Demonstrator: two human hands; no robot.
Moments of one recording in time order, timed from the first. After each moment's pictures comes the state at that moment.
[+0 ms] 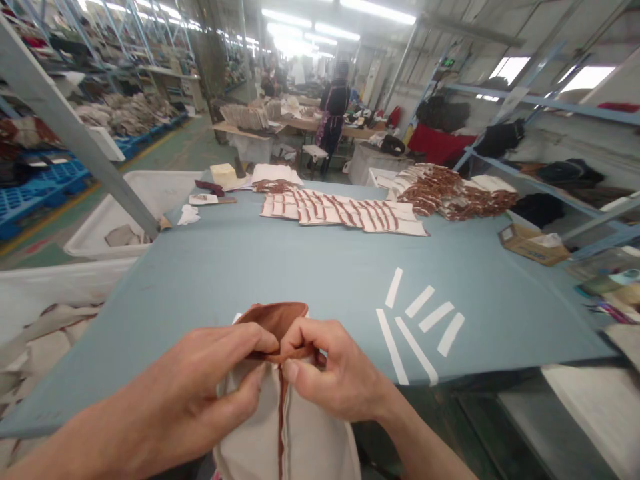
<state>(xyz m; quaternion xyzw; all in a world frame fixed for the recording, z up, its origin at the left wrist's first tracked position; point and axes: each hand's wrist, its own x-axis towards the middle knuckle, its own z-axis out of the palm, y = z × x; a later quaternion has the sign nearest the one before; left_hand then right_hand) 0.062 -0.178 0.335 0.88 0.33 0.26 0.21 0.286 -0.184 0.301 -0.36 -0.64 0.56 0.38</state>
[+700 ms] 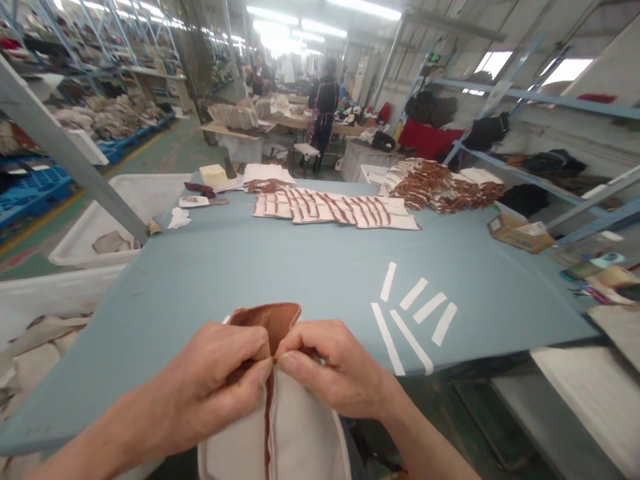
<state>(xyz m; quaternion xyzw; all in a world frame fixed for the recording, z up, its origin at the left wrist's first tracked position) 0.075 -0.169 0.320 0.89 0.28 0.24 0.28 0.302 -0.193 0.302 -0.34 -0.74 0.44 0.39</state>
